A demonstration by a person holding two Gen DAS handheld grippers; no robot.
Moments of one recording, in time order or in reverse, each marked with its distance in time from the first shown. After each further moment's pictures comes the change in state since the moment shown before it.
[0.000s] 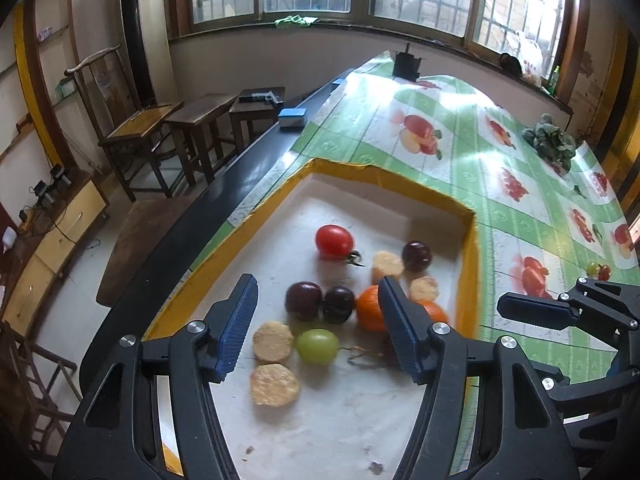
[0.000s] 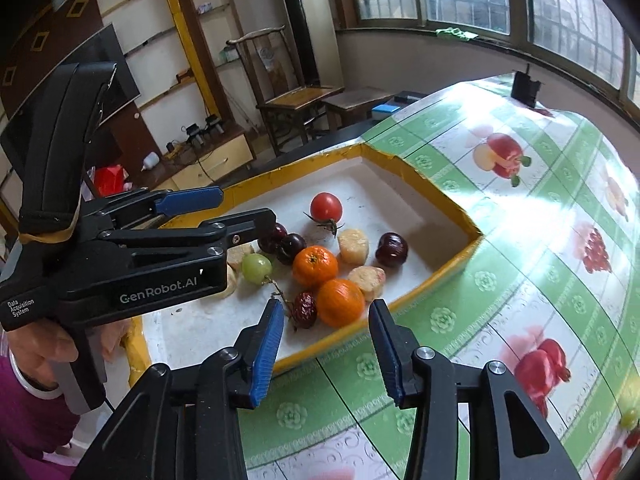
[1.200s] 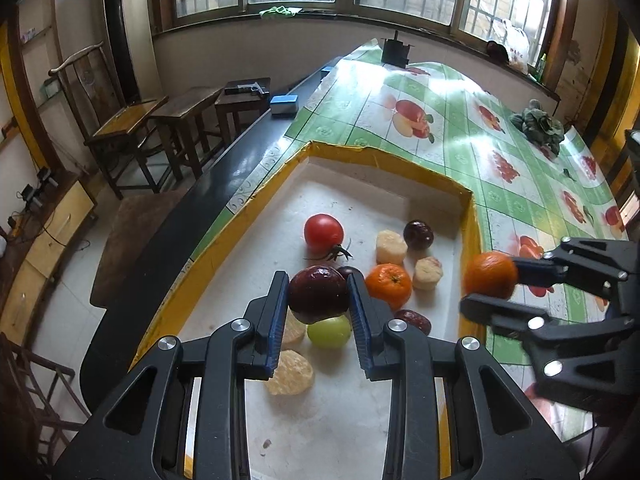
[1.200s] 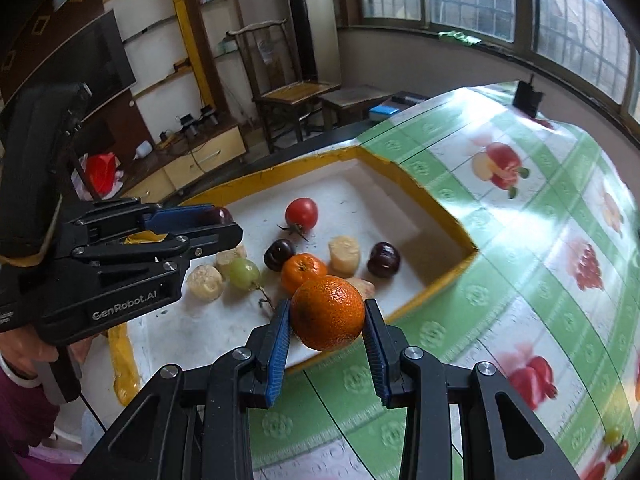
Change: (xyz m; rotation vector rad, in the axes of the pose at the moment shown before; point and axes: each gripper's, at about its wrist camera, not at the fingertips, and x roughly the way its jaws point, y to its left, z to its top) left arm 0.007 0.015 -0.005 0.033 0.046 -0.046; right arm 0.019 0.003 0.015 -0.050 0.037 -0.037
